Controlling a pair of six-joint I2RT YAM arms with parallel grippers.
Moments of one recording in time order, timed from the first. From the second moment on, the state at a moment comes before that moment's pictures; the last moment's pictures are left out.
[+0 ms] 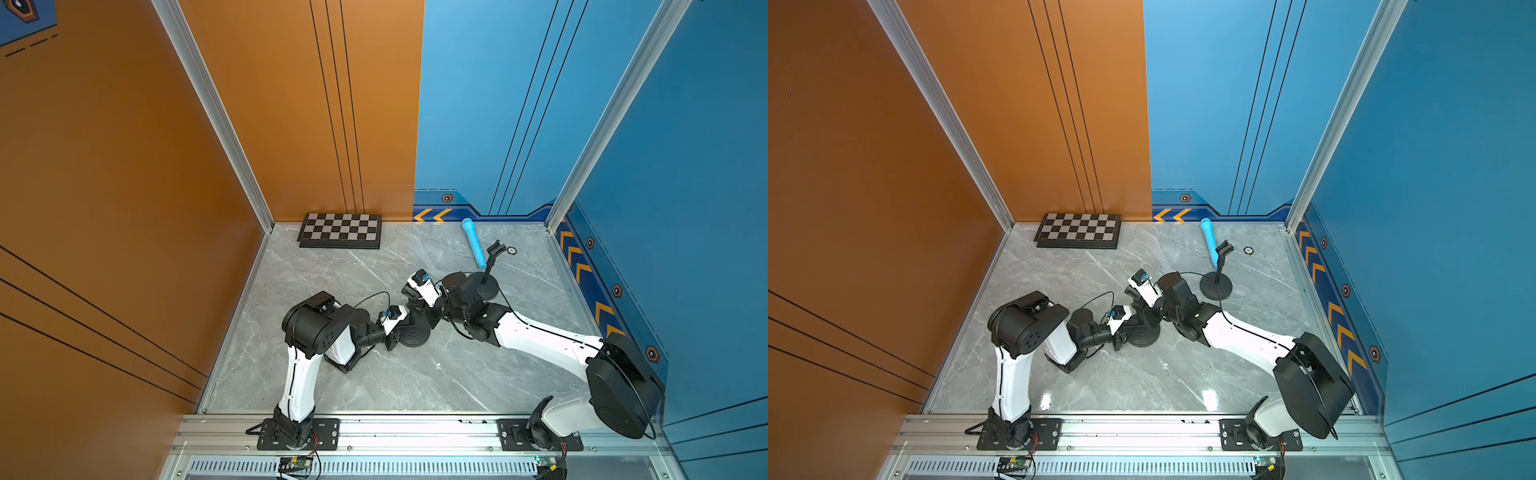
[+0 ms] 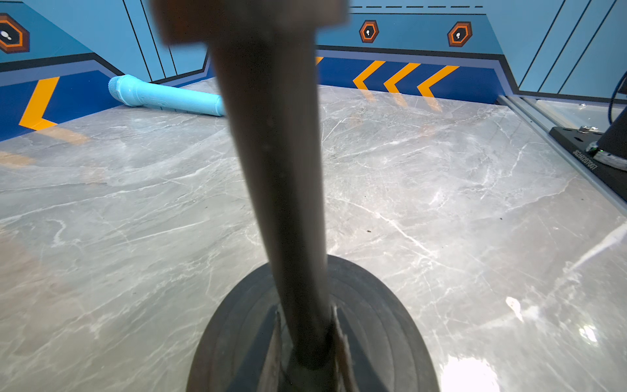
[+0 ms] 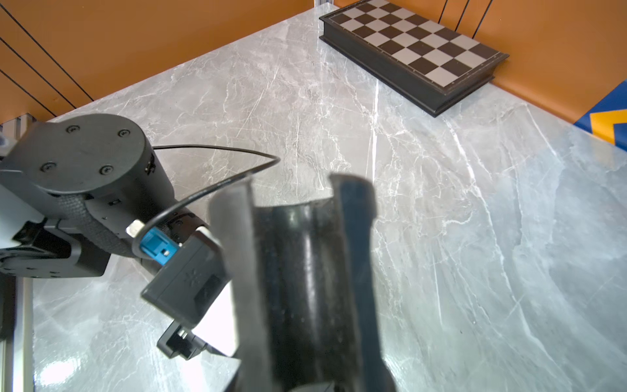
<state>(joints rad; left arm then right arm) -0.54 2.08 0.45 1.42 0.64 0.12 0.74 1.47 0.87 0.05 -0.19 -0.05</state>
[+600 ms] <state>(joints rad) -0.54 2.09 0.44 1.43 0.66 0.12 1.07 1.51 0.81 0.19 0.66 0.40</state>
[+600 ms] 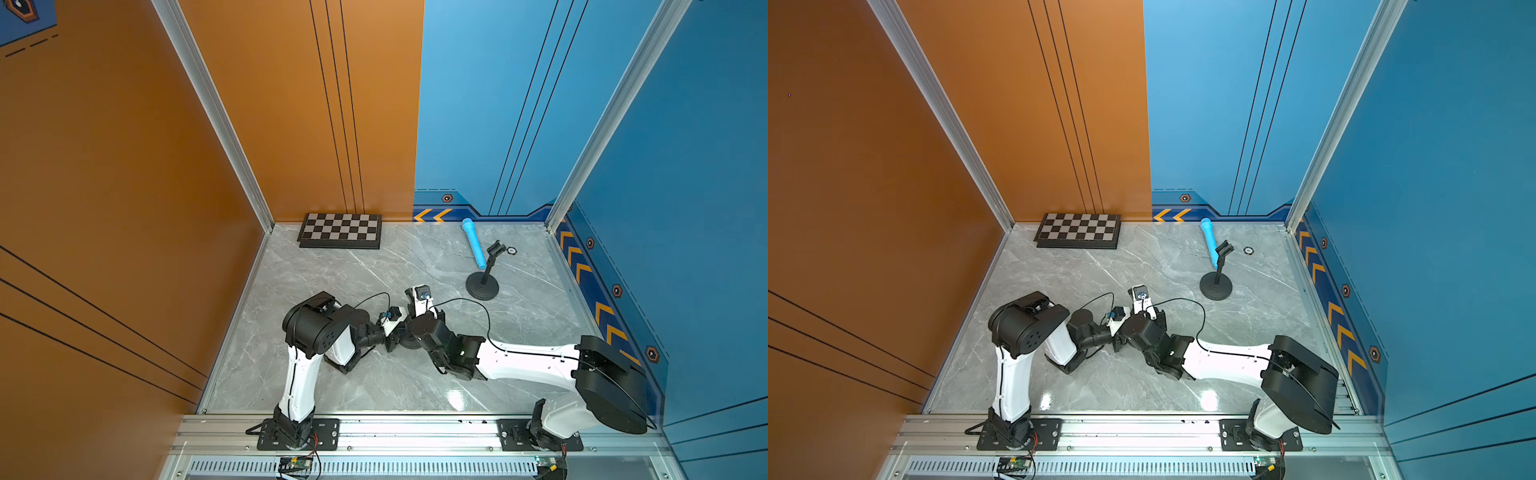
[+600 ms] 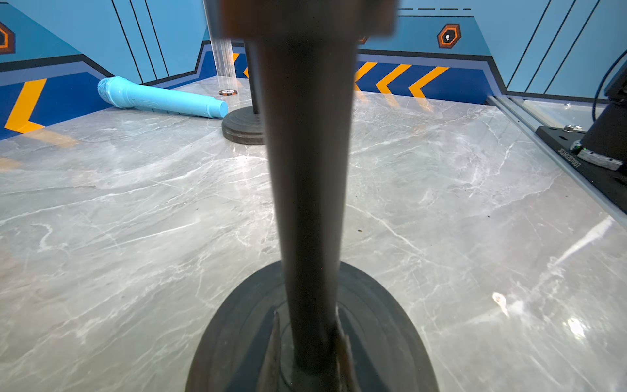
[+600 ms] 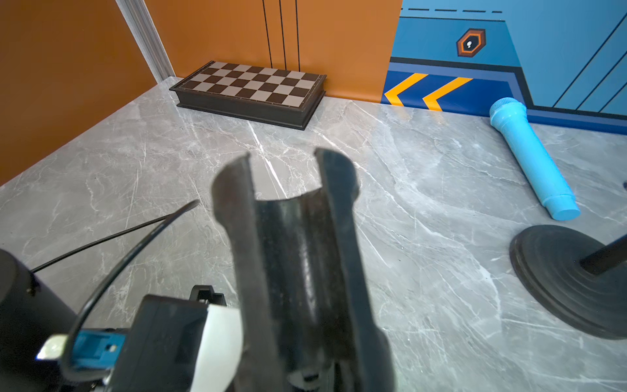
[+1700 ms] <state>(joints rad) -0.54 2.09 0.44 1.43 0.66 0.13 0.62 1.54 1.00 -0.14 -0.55 -0.35</state>
